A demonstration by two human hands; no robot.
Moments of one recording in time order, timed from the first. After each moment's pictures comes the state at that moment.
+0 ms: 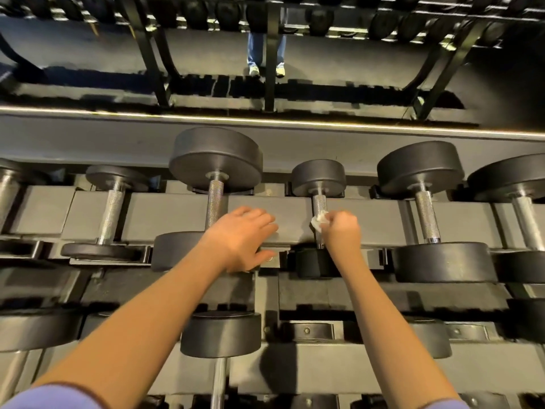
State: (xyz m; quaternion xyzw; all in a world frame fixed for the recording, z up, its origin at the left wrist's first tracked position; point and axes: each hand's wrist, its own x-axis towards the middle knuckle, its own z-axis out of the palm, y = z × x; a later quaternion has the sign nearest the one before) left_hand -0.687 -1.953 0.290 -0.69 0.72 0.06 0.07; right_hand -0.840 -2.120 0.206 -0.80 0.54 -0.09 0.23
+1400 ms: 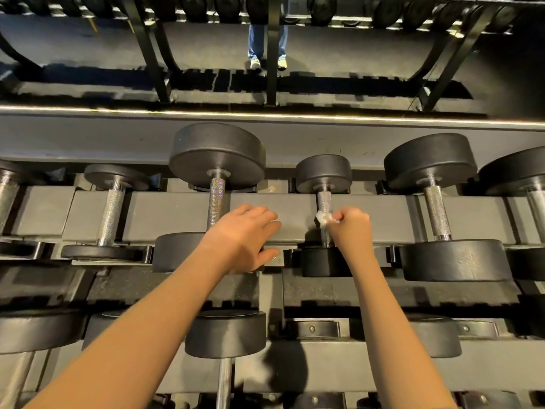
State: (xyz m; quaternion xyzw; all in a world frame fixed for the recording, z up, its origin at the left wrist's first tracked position) left_hand -0.685 -1.953 0.288 -0.69 0.71 0.06 0.07; right_hand -0.845 -2.113 0.223 -0.78 0.54 -0.16 0.28
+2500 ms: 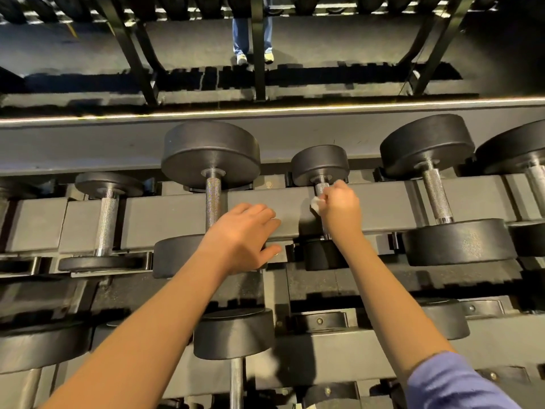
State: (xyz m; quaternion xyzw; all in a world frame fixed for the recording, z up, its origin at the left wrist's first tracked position) left_hand -0.685 -1.951 0.289 -0.69 0.72 0.06 0.05; right_hand -0.817 -2.121 0.213 -0.85 0.48 -0.16 0.13
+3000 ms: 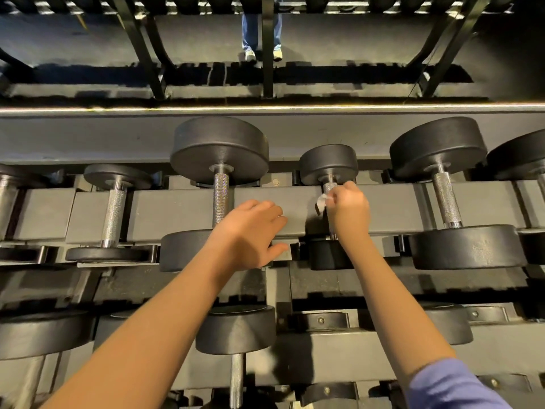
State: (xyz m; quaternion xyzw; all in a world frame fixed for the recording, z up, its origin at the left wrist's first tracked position) left_hand -0.683 -1.953 0.287 -0.68 0.73 0.04 0.09; right_hand -0.820 -2.117 0.214 -0.85 0.48 -0.18 0.13
